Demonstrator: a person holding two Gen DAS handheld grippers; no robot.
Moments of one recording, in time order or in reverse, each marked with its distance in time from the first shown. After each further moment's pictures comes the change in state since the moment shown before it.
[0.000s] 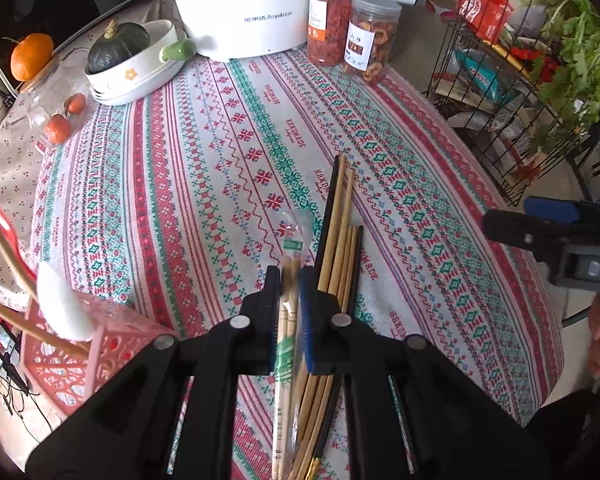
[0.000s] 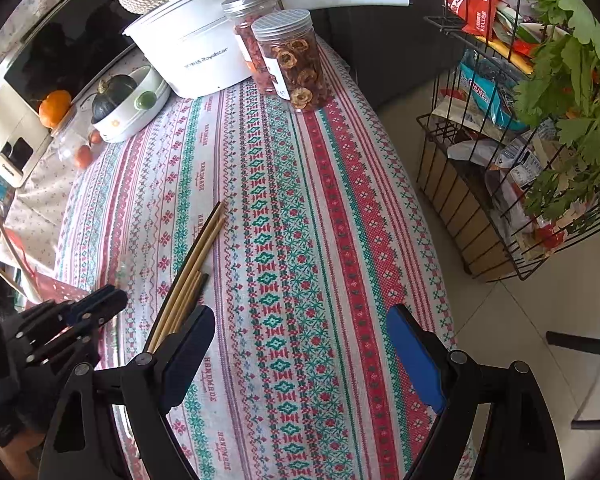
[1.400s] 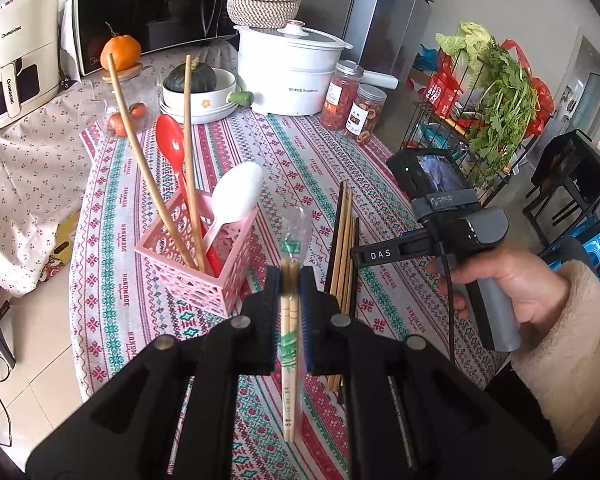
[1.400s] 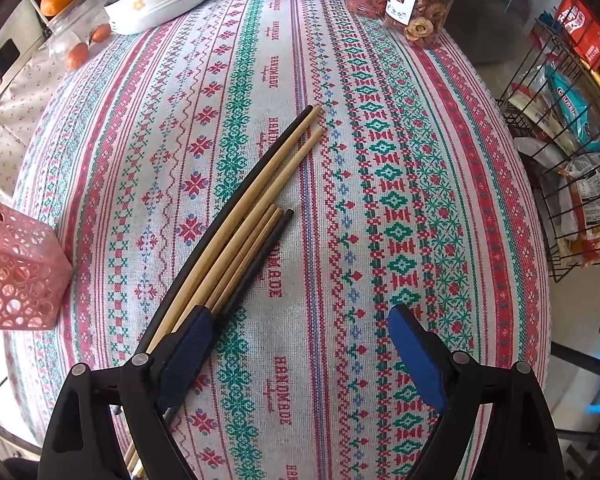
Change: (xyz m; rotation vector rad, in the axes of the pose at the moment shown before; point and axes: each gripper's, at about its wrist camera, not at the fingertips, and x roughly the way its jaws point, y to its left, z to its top) left arm -0.092 0.083 -0.090 -0.101 -0.250 -0.138; right arm 0.081 0.105 -0.024 -0.167 0.152 -0.154
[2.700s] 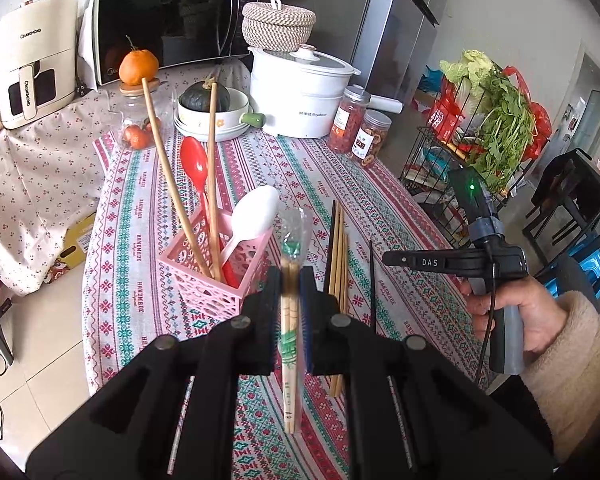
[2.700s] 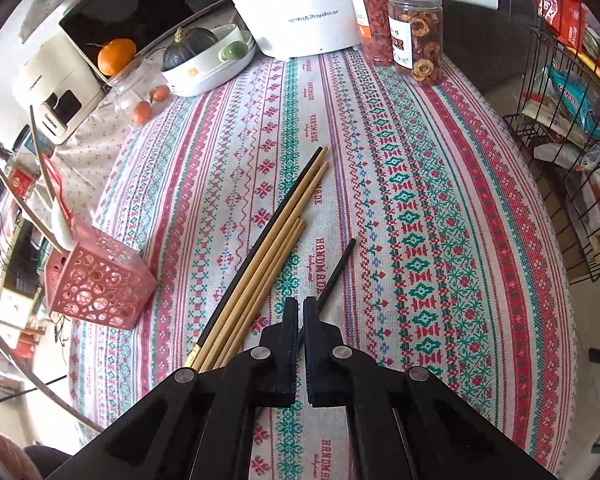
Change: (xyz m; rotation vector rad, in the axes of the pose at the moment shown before) left arm -0.023 0.010 0.001 -0.036 -0.068 0.006; right arm -0.041 -0.034 -0.029 0.067 -0.187 0.292
